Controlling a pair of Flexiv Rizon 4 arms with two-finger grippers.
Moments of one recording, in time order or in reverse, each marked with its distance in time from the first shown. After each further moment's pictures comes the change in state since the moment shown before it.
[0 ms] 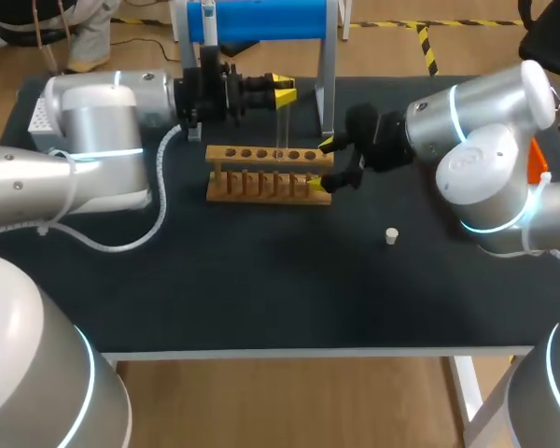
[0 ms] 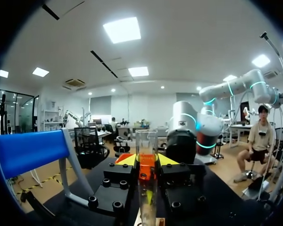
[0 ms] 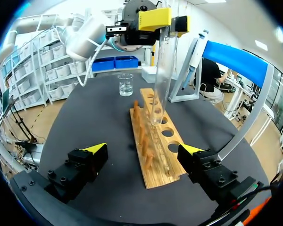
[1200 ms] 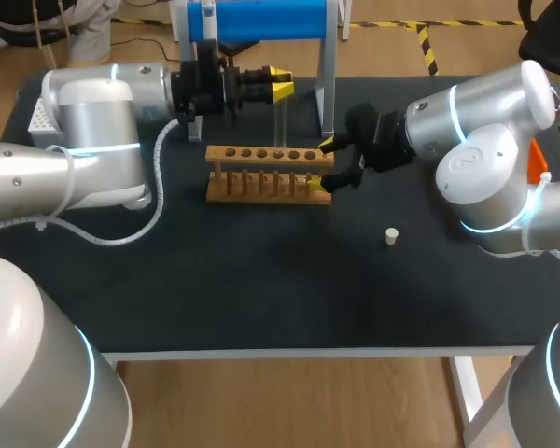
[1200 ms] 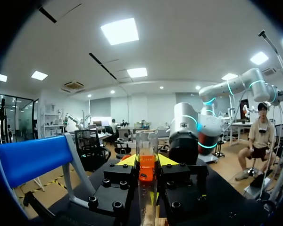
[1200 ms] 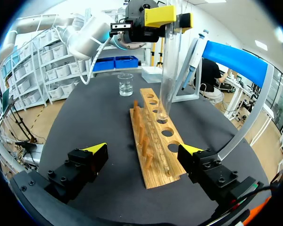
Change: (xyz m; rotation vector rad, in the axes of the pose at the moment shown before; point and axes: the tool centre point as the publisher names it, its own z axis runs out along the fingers) left arm -0.007 -0.009 -0.003 0.007 0.003 0.030; right arm 0.000 0.000 0.000 0.000 0.000 0.000
